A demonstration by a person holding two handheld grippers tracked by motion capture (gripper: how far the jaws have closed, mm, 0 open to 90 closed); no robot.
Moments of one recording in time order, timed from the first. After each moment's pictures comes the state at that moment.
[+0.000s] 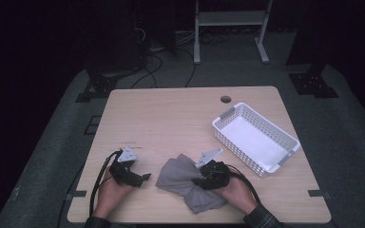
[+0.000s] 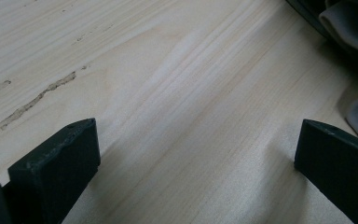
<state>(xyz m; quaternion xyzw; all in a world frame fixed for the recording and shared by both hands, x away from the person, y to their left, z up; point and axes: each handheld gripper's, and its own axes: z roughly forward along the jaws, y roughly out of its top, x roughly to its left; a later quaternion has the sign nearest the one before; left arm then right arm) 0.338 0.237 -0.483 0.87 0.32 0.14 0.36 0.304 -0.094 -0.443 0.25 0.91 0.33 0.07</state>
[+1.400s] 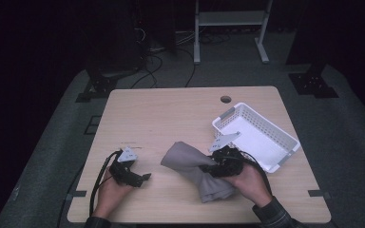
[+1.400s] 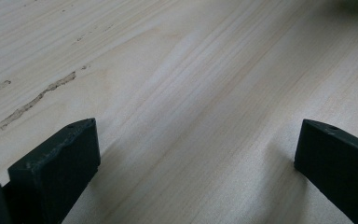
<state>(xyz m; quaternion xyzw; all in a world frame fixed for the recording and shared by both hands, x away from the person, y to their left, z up) 0.338 0.238 -0.483 0.87 0.32 0.14 0.36 0.308 -0.125 -0.379 0.26 0.89 0.37 0.08</state>
